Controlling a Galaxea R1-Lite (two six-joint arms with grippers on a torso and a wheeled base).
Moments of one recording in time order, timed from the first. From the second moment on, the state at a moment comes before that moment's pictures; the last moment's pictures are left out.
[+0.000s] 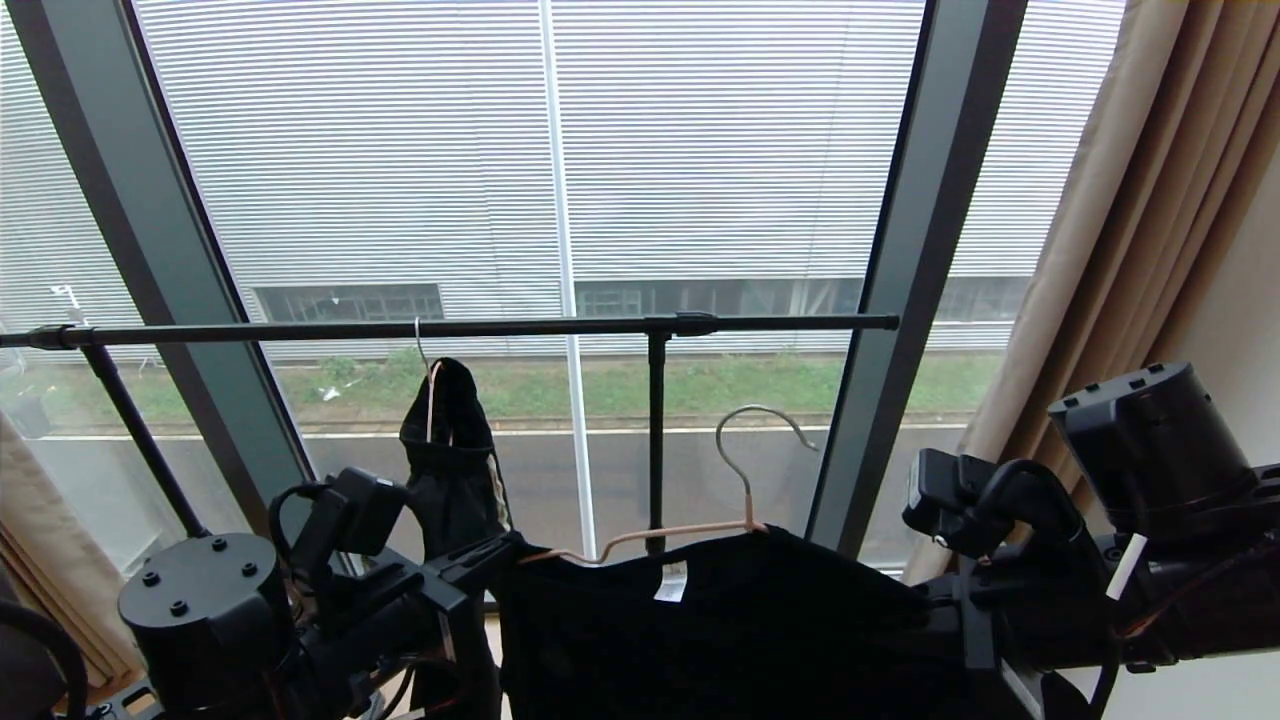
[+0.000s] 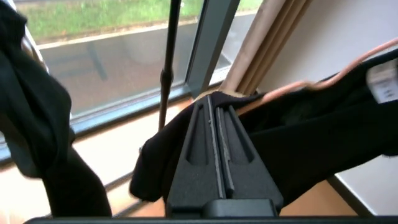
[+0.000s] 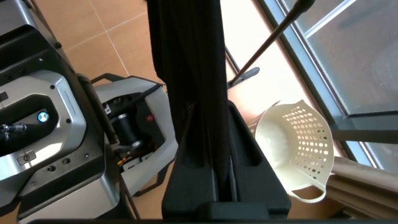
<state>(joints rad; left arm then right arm) -0.50 1.85 -0.09 -1.57 -0.12 -0.17 0.53 1.49 -0.77 0.15 0.34 -0.36</state>
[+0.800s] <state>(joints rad) -0.51 1.61 -0.41 -0.96 -0.04 0.03 0.53 1.56 -0.75 -0.03 0.13 -0.37</state>
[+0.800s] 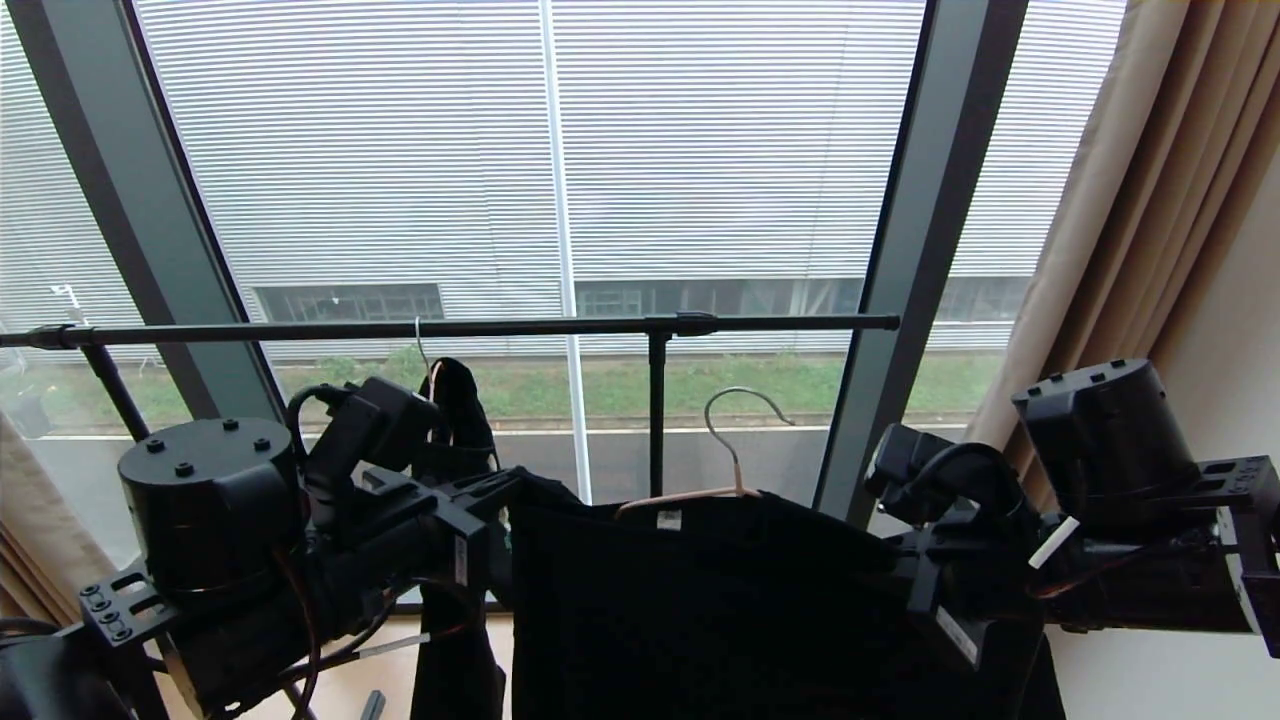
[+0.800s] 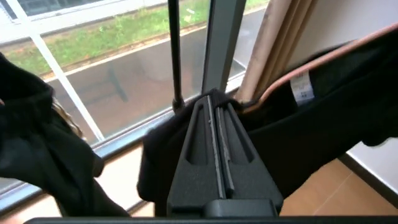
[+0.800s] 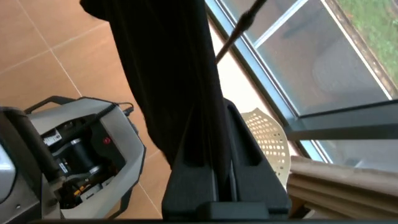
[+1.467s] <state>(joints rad) -0.54 1.58 -0.57 -0.77 0.01 0.11 0.62 1.52 -0.71 -0.17 0.05 -0.34</state>
